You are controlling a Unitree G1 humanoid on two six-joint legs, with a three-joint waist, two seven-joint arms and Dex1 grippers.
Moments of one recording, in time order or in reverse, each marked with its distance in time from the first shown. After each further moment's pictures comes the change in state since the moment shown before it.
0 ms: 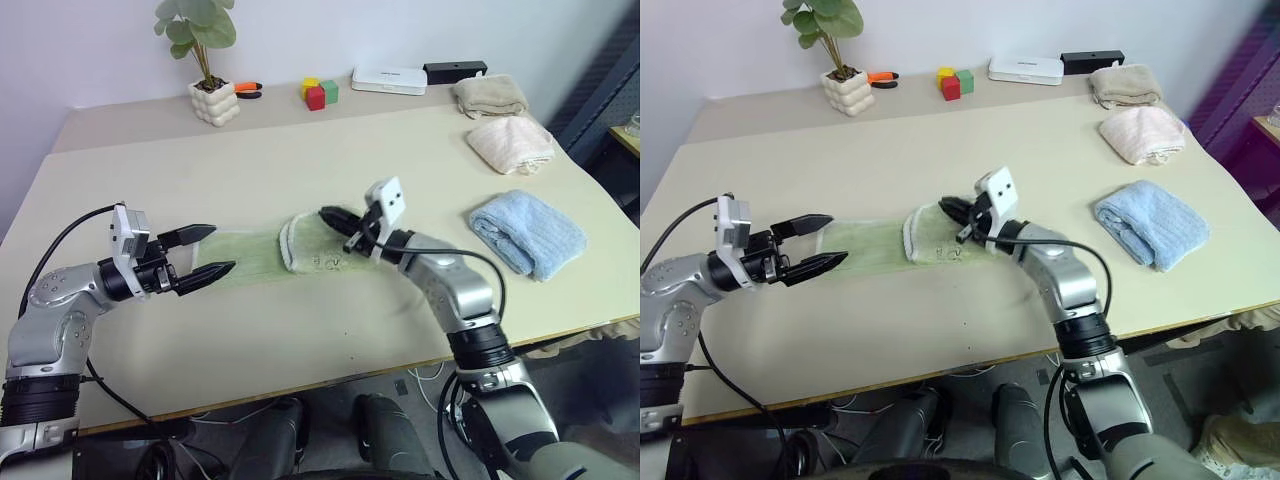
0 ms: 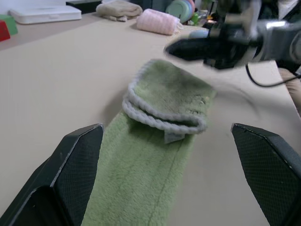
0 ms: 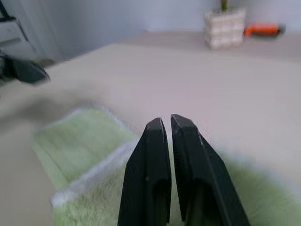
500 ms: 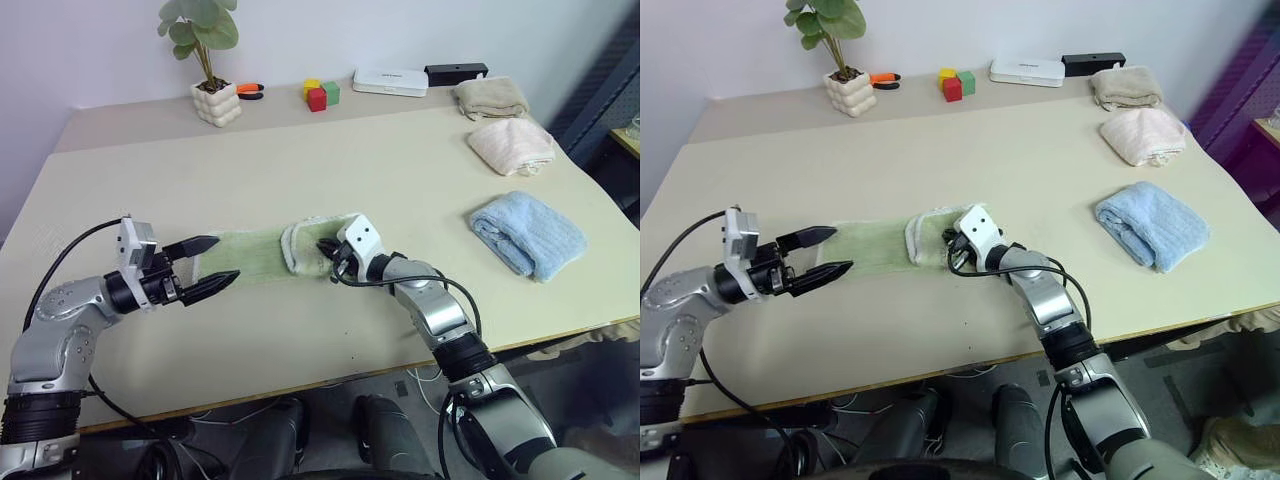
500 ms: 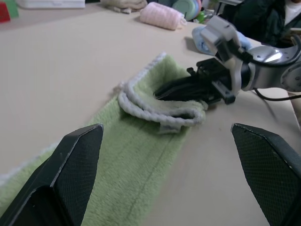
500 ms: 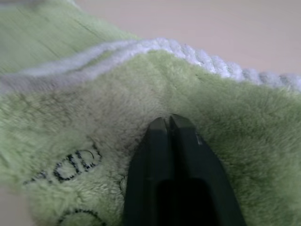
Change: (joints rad) left arm 0.077 -0.020 0.000 -0.082 -0.034 0.088 0.086; right arm 0.030 0.008 0.074 0.082 -0.144 -0.085 -0.004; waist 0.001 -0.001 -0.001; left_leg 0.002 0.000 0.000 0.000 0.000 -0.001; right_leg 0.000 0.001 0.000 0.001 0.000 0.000
